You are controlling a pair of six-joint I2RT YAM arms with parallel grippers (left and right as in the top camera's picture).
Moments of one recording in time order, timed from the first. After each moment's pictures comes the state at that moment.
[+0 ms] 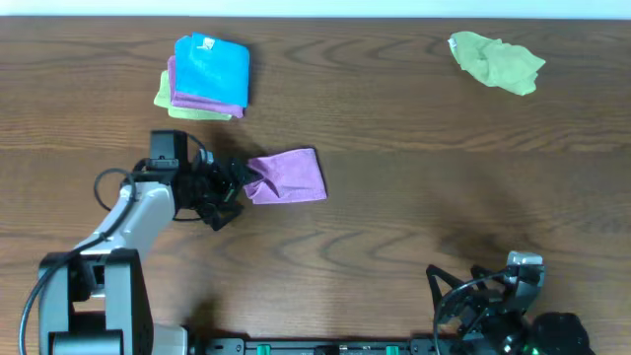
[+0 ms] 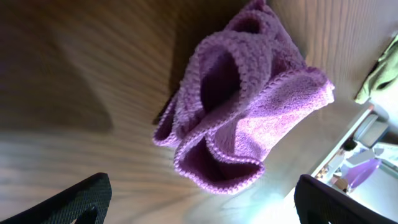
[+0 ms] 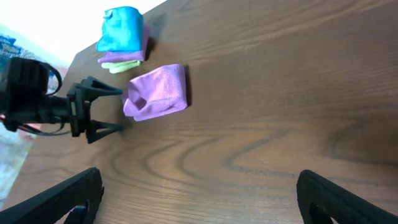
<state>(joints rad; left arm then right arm) 0.02 1.60 0.78 -0.45 0.69 -0.81 0.41 0.07 0.66 -1.07 -0.05 0.66</state>
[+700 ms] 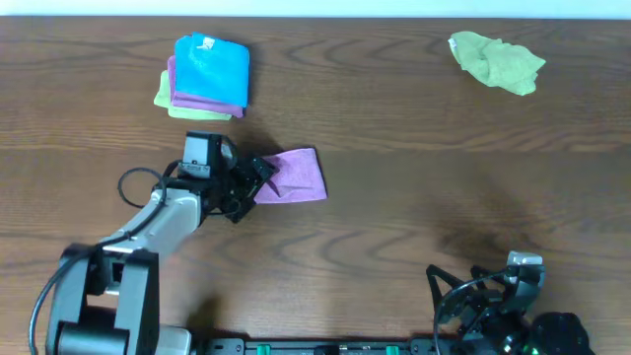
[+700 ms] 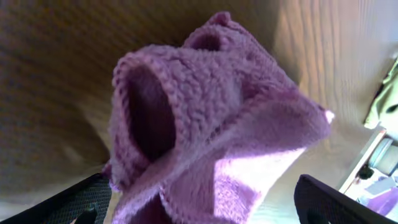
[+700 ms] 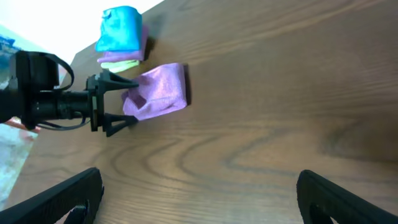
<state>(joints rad) -0.15 1.62 0.73 -0.20 0.51 -1.01 0.41 0.07 0.66 -1.08 -0.05 0.67</state>
